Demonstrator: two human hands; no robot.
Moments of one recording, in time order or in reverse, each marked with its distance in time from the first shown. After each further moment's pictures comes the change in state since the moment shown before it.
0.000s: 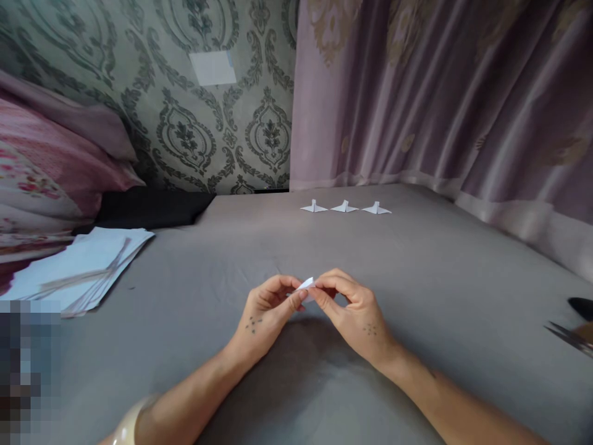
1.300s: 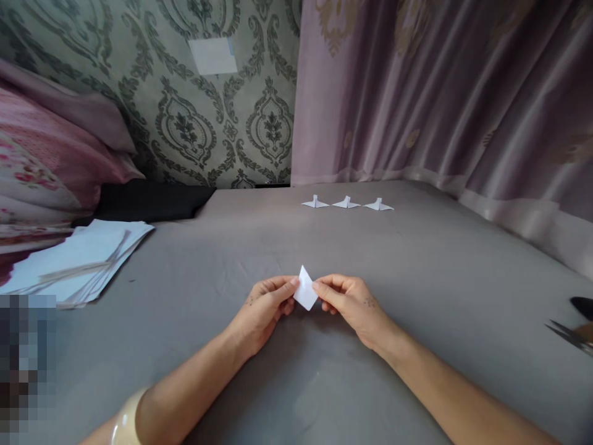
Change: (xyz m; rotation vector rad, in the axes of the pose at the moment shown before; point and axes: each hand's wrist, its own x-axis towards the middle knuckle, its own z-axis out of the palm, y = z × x) left_hand 0.011 -0.016 -0.009 -0.178 -0.058 -0.328; right_hand 0.005 0.009 -0.003 0.304 -0.150 0.648
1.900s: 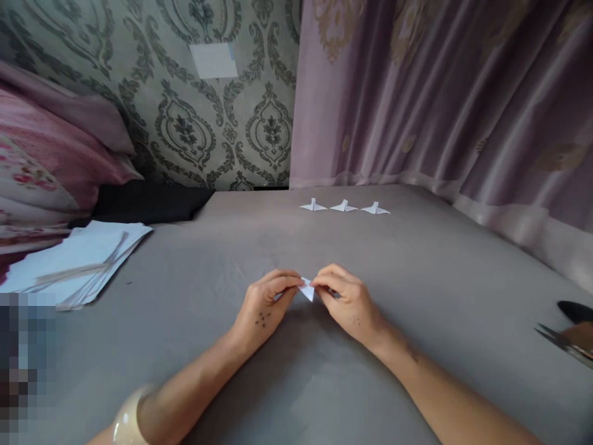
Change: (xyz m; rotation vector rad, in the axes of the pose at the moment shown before) left_hand 0.005 0.001 -0.007 0.798 0.037 0.737; right_hand 0.015 0.017 -0.016 -0.636 0.108 -0.753
